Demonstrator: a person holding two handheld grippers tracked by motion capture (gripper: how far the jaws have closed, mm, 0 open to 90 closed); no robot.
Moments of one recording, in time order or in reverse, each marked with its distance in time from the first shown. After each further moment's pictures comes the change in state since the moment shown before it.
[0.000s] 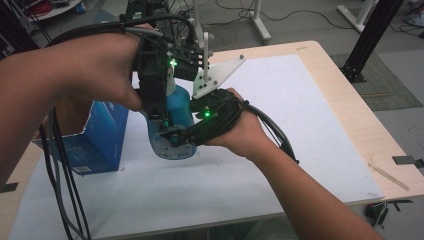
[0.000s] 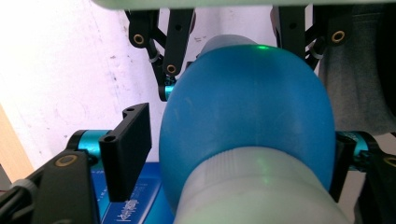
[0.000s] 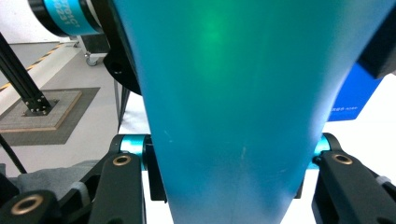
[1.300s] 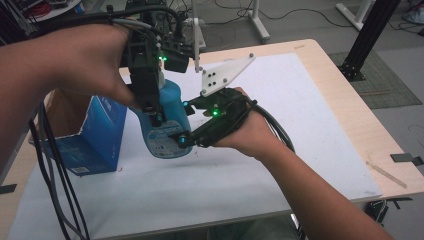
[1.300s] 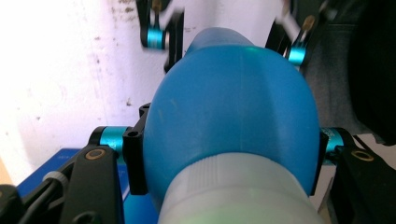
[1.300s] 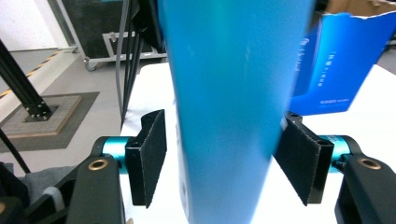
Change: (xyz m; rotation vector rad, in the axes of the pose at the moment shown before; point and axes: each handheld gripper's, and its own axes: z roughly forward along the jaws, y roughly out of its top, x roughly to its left) left arm 0.007 -0.008 -0.008 0.021 -0.071 -0.123; right arm 0.001 -0.007 -0.020 -0.017 -0.018 0.016
